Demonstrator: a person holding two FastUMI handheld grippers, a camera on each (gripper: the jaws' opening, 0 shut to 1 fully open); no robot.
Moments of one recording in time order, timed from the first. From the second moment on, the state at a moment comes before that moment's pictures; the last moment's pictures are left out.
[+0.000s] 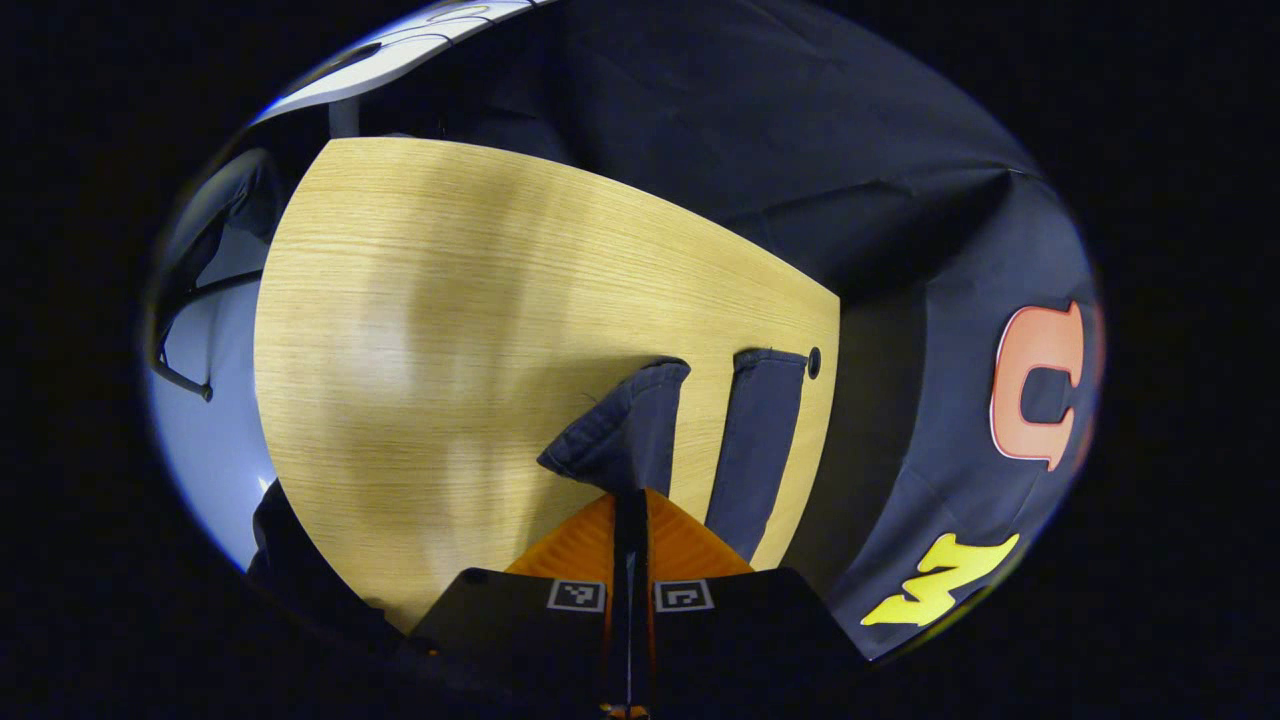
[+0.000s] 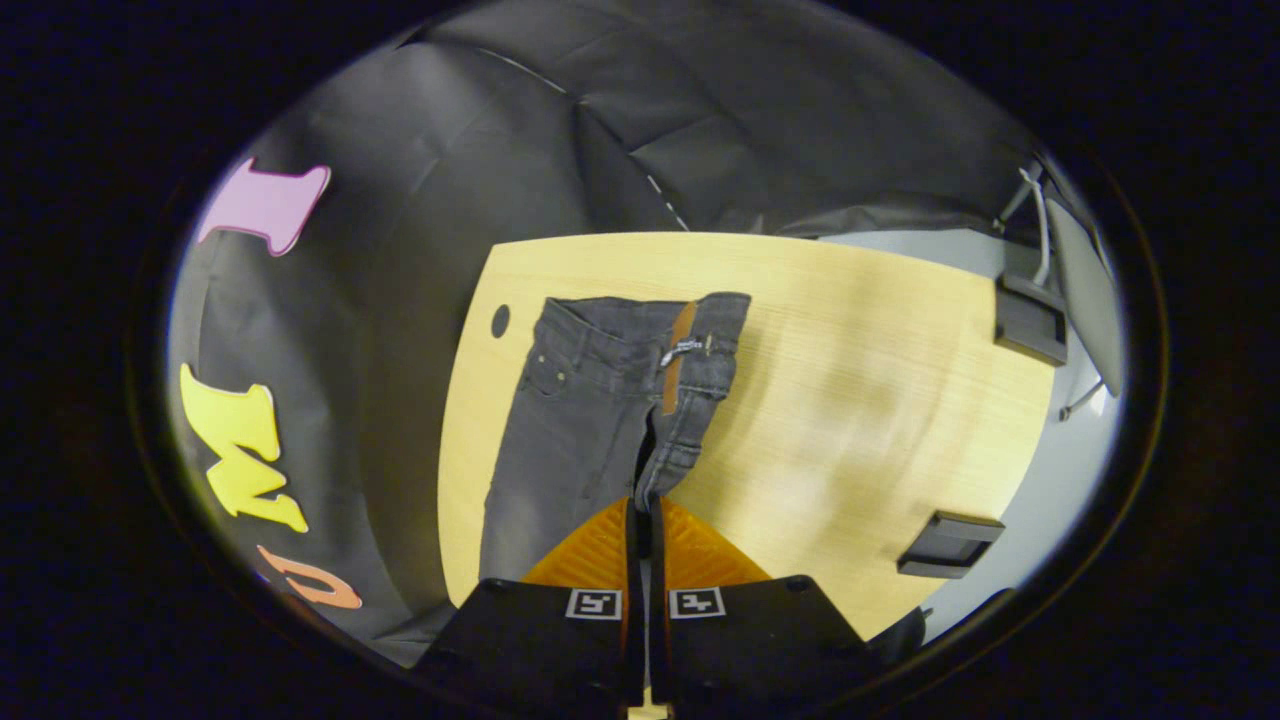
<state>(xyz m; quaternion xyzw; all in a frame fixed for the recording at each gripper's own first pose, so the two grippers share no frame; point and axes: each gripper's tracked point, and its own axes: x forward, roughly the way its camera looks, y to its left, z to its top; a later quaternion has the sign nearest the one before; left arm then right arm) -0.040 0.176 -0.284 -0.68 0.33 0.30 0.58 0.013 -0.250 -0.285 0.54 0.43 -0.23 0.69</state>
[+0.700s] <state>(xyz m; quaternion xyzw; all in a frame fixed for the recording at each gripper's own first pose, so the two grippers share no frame) 0.152 0.183 -0.274 -0.64 0.40 0.23 0.61 0.177 -0.240 -0.275 0.47 0.45 -0.17 0.74</state>
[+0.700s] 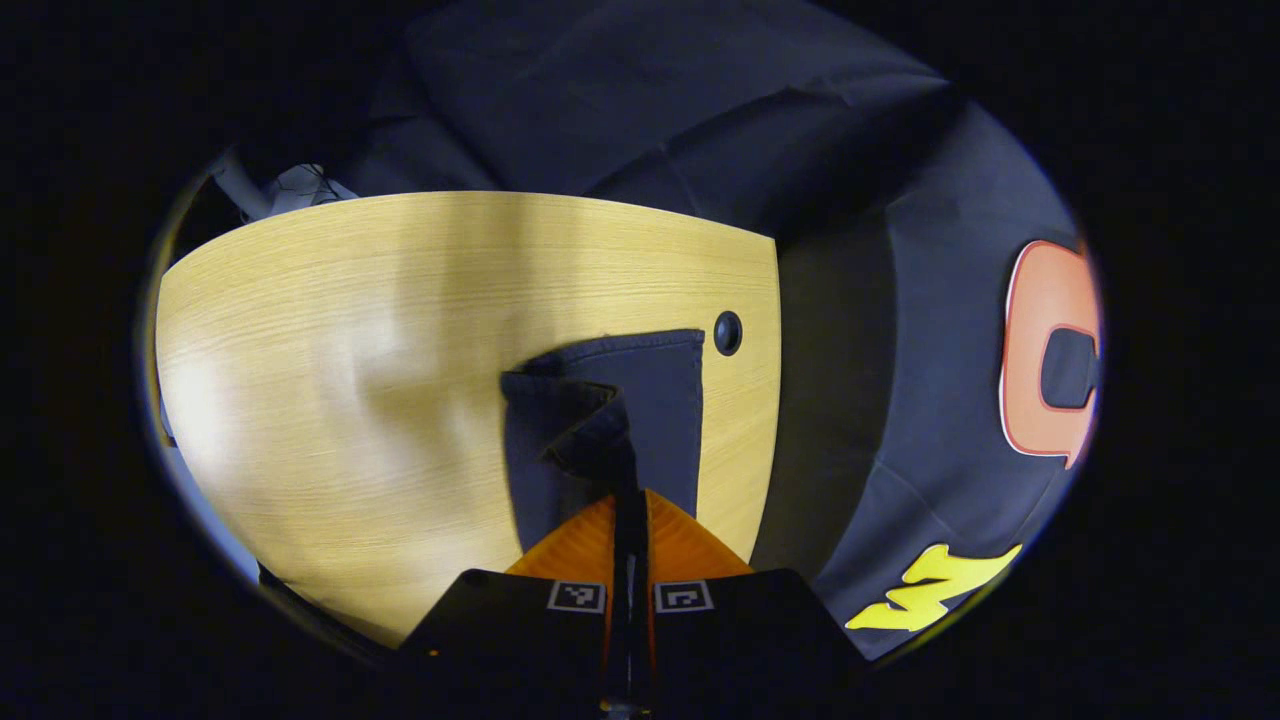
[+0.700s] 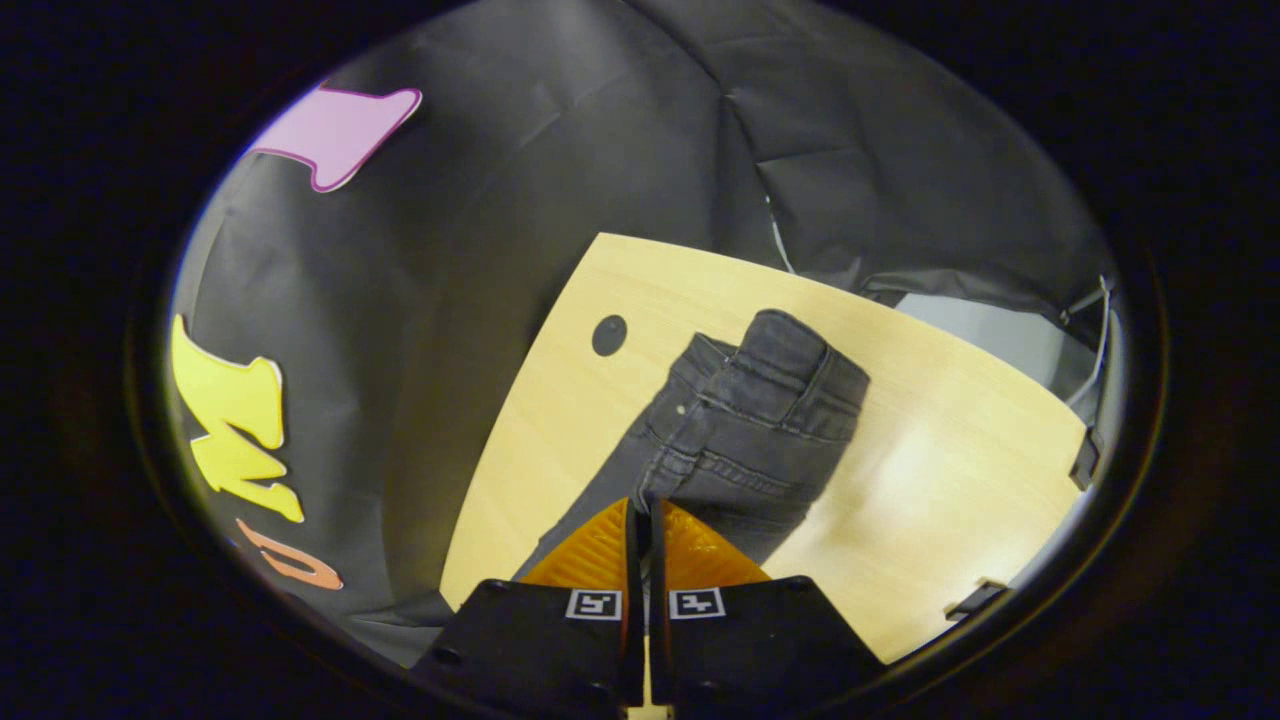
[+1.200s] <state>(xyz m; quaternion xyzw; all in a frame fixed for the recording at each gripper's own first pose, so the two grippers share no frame) 0.224 0.180 -0.342 -0.59 0.46 0.22 0.63 0.242 -0.229 -0.363 0.46 0.48 -0.17 0.72</state>
